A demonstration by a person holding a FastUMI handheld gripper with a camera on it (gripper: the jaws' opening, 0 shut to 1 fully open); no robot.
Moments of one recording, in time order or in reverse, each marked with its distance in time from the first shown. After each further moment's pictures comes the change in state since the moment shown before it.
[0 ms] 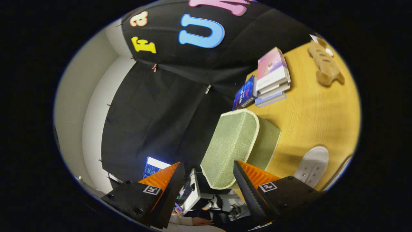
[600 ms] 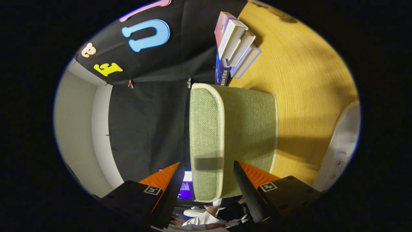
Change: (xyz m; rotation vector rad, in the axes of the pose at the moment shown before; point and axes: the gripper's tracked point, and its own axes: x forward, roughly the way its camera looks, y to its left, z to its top) arm 0.077 -0.084 -0.026 0.316 0.042 0.044
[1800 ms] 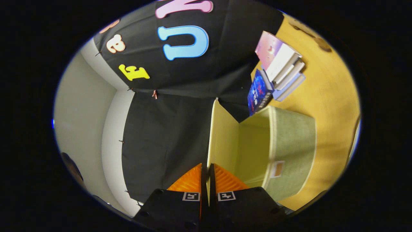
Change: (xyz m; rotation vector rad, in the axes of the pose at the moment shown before) arm 0.022 0.162 0.015 -0.146 -0.216 0.119
